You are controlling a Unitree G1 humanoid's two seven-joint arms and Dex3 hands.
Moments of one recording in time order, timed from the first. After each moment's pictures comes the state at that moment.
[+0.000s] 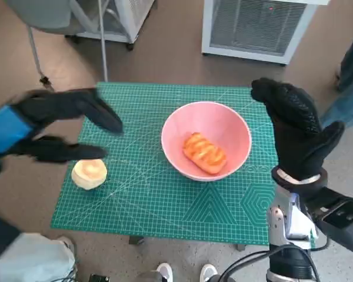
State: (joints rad) left arm -0.38 0.94 0.28 -0.26 0.03 -0.18 -0.67; right arm -0.46 -0.06 -0.13 0.13 0.40 -0.55 0.44
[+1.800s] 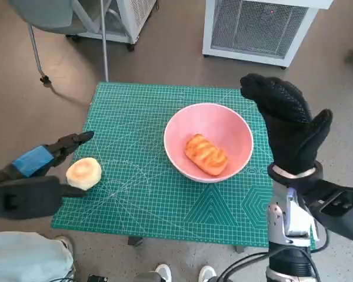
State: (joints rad) left arm -0.21 0.99 -0.01 -0.04 0.39 0.12 -0.69; right arm -0.49 -0.08 -0.12 0.11 0.40 -0.45 0.45
